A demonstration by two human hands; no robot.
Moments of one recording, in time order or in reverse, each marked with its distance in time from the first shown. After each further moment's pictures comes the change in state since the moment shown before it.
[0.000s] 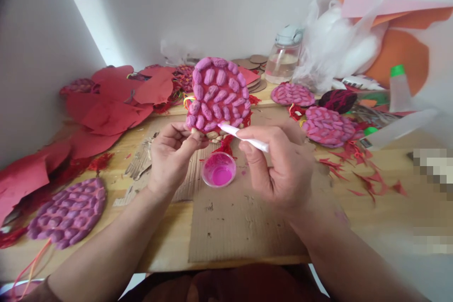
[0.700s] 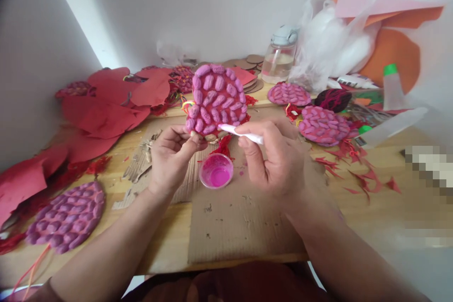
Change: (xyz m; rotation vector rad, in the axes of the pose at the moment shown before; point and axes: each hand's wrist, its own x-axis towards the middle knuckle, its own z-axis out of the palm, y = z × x) left_hand 0.001 -0.004 0.000 -0.004 -0.003 -0.013; right_hand 0.005 0.005 0.002 -0.050 -0.020 0.029
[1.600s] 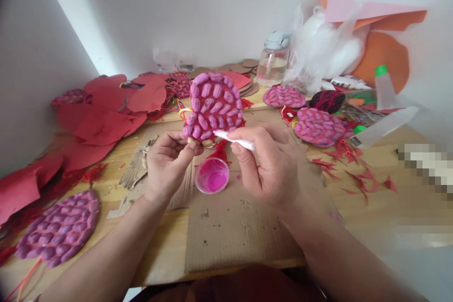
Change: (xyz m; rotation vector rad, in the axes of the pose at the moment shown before) left_hand -0.002 0.003 0.001 0.043 -0.001 0.020; right_hand -0.002 -0.004 -0.003 0.063 -0.050 0.039
